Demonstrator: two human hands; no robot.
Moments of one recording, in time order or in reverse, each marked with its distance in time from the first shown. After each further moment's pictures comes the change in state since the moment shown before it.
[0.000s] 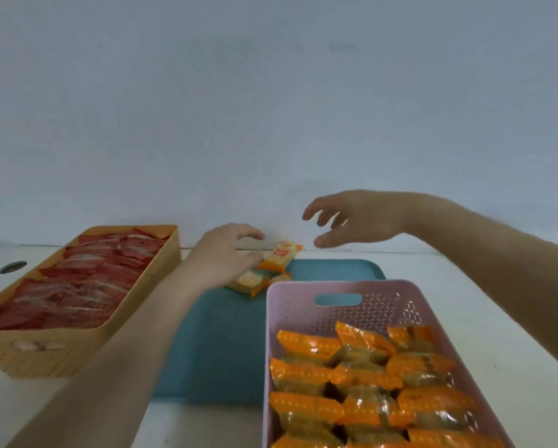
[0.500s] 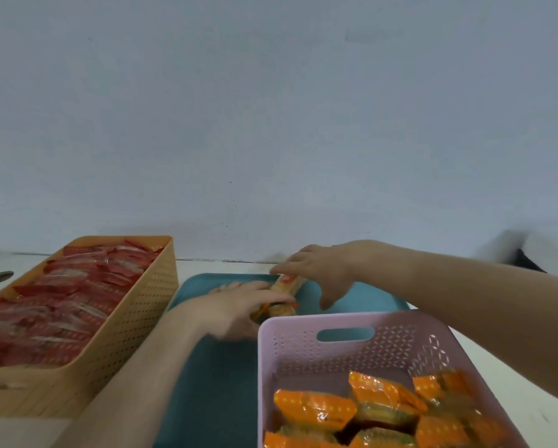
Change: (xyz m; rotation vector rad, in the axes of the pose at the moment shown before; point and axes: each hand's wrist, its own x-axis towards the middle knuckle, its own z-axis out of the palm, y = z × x) left_hand 0.024 -0.039 0.043 0.346 -0.611 0.156; right_hand 0.099 0.016 0.070 -0.568 -0.286 -0.153
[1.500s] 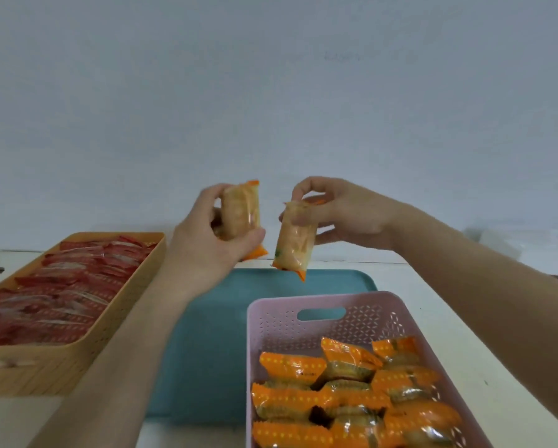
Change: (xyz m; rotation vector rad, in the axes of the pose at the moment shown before) left_hand -0.061 0.059 -0.049 -0.806 1.022 -0.035; right_hand -0.103 -0.001 -0.045 1.534 0.477 -0.048
